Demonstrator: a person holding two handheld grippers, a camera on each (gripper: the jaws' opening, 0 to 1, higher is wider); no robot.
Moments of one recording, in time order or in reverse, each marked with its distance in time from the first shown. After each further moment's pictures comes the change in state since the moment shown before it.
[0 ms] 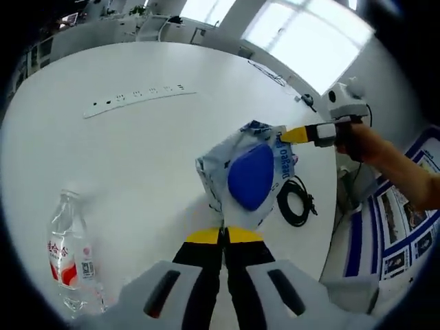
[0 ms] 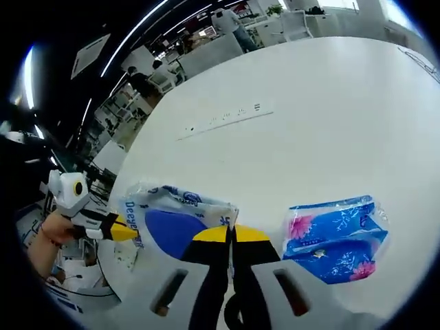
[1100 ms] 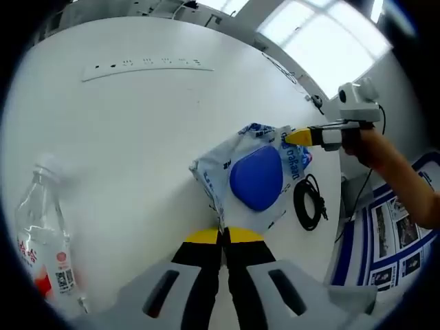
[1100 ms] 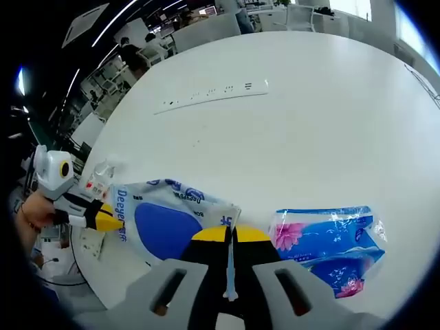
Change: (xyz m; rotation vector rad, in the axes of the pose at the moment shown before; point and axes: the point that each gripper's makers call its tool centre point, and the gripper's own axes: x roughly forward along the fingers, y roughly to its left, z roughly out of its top) left arm 0.033 0.023 -0.015 -0.114 0.048 -0.019; right arm 0.039 -0.031 -0.005 -0.107 0.111 -0.136
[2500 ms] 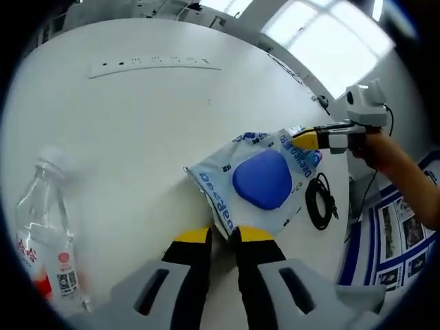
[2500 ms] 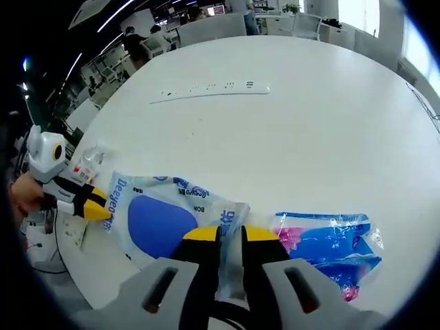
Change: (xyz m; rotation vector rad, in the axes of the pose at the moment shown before) left arm 0.004 0.013 -0.005 0.011 -0.016 0.043; right arm 0.006 -0.007 -0.009 -0.101 -0.014 -0.069
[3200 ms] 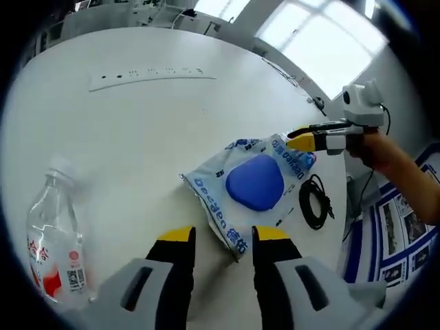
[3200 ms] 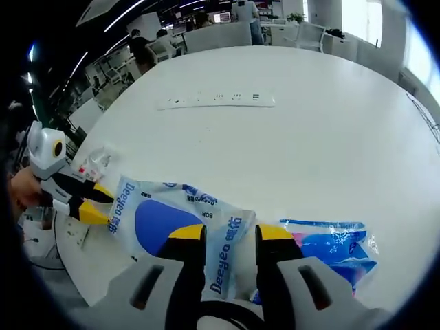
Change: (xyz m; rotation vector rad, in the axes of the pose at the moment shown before) left arm -0.014 -0.007 0.008 0.035 -0.037 -0.006; right arm -0.012 0.007 0.012 -0.030 -0.051 0.003
